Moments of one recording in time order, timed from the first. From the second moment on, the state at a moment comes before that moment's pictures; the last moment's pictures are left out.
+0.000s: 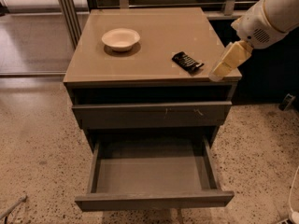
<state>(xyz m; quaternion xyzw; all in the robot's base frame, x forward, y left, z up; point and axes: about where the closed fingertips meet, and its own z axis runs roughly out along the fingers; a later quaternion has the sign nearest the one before) 0.594 -0.205 0.945 -0.51 0.80 0.03 0.31</state>
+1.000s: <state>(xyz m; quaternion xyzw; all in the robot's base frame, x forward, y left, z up) 0.690 -0.154 0.910 -0.37 0.84 0.12 0.37</state>
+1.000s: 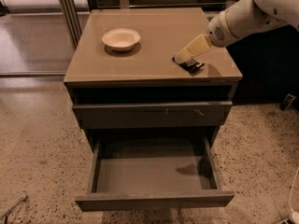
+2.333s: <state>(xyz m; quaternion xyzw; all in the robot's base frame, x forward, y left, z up) 0.713 -0.150 0.869 -0.29 0.88 0.04 0.37</state>
